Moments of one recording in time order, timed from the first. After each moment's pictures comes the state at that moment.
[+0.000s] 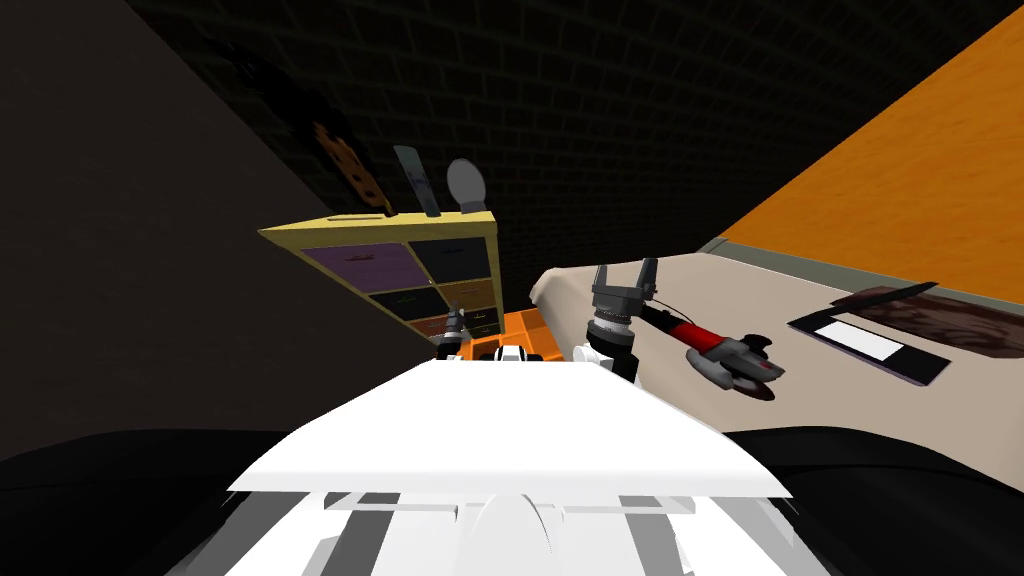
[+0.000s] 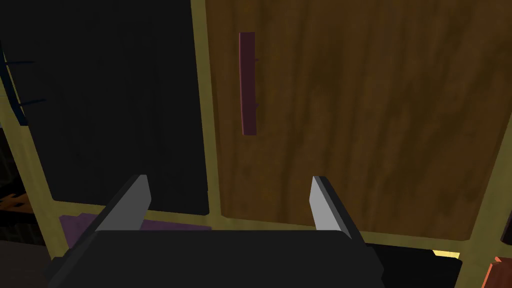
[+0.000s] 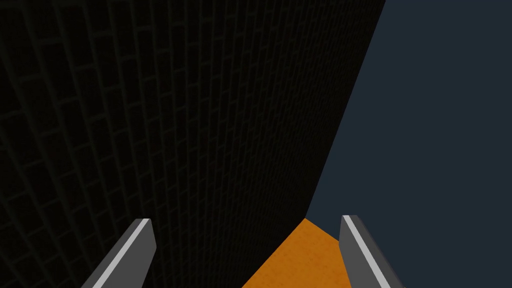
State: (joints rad) left arm 0.35 0.05 0.01 -1.50 -0.02 -0.61 0.02; right arm 0.53 -0.02 0.03 -2.34 -0.07 -0.61 -0.09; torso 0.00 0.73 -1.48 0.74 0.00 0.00
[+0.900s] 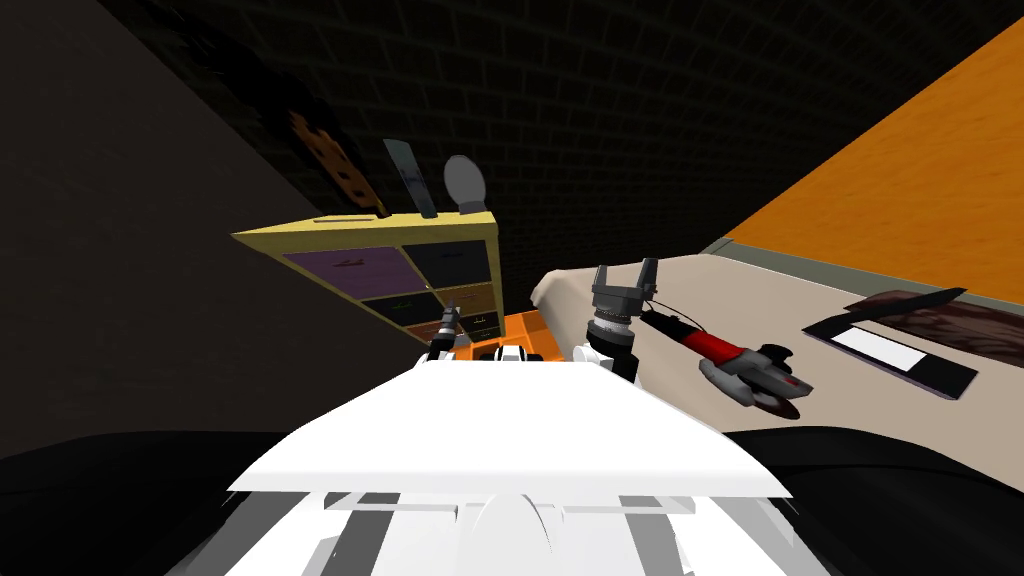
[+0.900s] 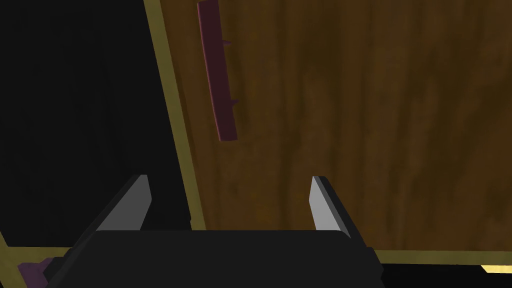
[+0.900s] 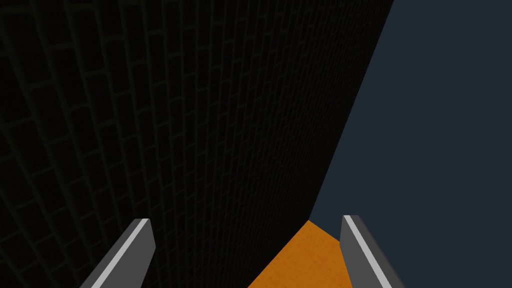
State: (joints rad) left arm 0.33 0.15 0.02 -1.53 -0.02 -0.51 0.02; right arm 0.53 -0.02 0.03 -2.34 -0.07 -0.61 -0.09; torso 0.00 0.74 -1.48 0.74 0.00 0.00
